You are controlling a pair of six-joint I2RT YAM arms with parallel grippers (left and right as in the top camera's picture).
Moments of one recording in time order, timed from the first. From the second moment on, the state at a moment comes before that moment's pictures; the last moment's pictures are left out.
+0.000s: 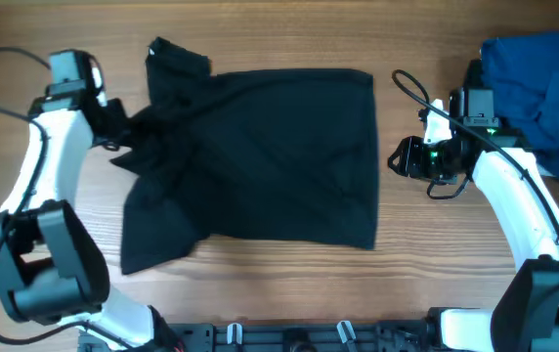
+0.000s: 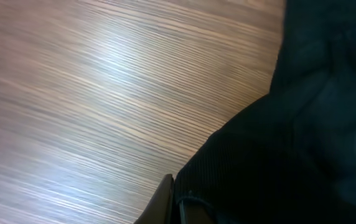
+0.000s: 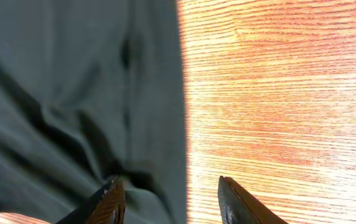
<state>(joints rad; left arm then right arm) 0.22 1.78 1.30 -0.70 -0.11 -0.13 -0.04 1.53 1.02 -0.80 -0.31 0.15</state>
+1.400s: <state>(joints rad) 0.01 1.83 1.30 -0.79 -0.05 0.20 -0.04 1.53 1.02 -0.75 -0.31 0.13</state>
